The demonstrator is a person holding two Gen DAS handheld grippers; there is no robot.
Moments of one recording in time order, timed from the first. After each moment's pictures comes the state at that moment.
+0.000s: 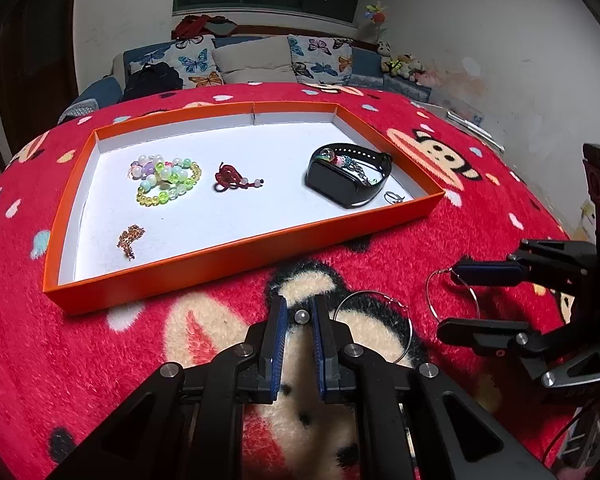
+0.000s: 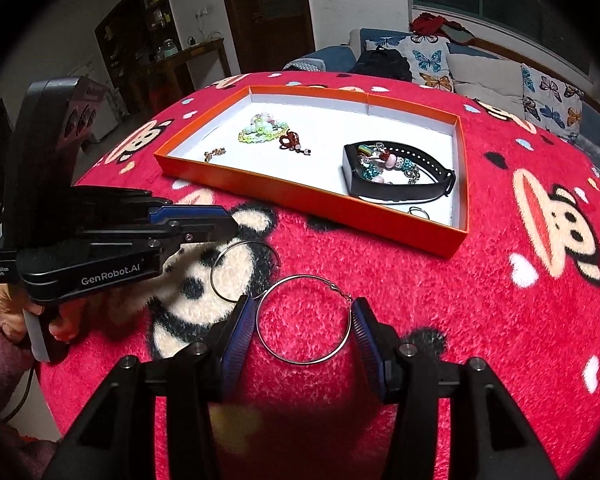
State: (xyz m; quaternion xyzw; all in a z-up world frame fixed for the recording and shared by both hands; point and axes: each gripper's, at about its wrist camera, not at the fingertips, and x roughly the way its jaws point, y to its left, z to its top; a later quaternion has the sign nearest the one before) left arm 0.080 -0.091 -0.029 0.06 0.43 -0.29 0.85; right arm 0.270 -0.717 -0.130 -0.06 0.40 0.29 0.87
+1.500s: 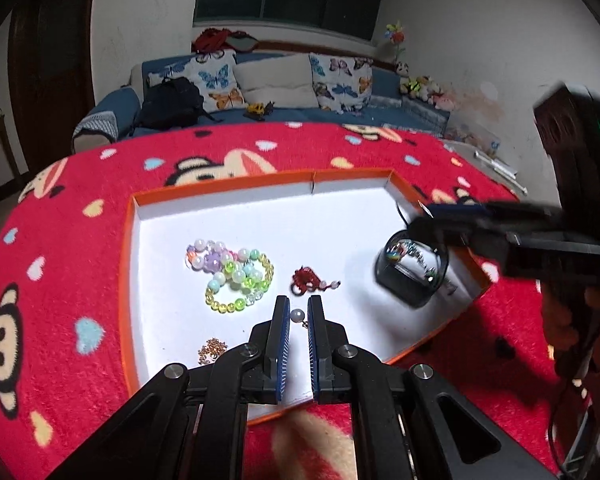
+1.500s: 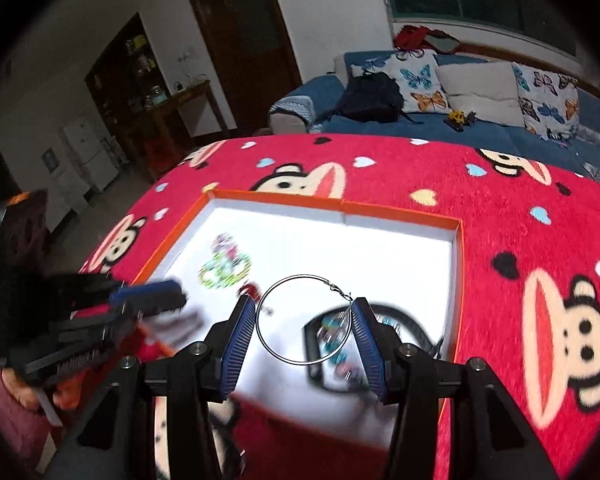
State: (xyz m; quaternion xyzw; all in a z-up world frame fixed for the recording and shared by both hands) left arm 0.164 -0.060 0.012 0.04 0.41 -0.27 0.87; right arm 0.393 -0.703 -0.081 0.01 0.37 0.30 0.88
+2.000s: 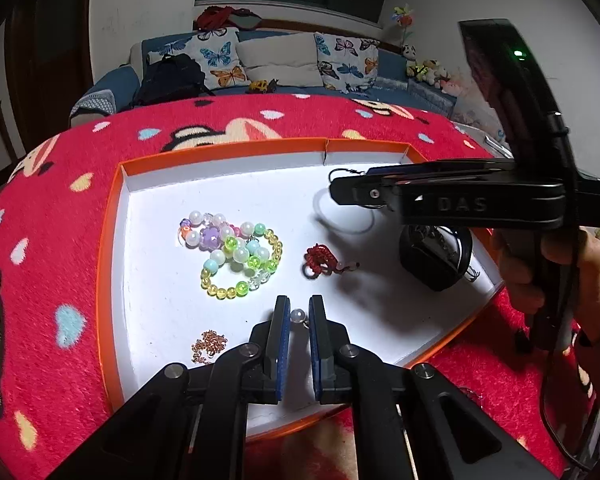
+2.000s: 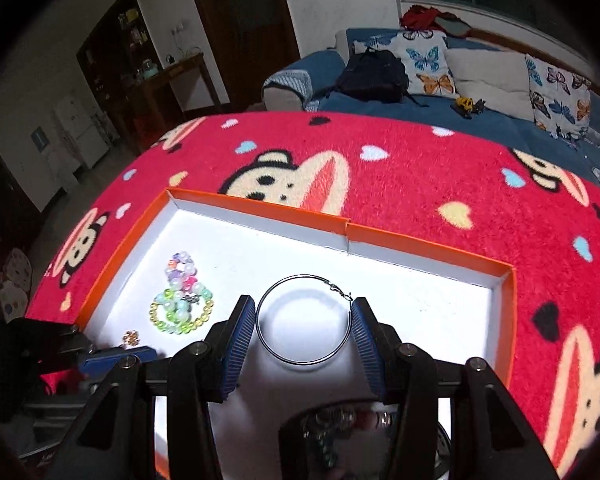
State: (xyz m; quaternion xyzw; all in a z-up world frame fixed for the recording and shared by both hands) left arm 0.179 -0.064 -0.018 0.04 0.45 -0.26 0.86; right arm 0.449 -0.664 -0.105 -0.03 0.41 0.29 0.86
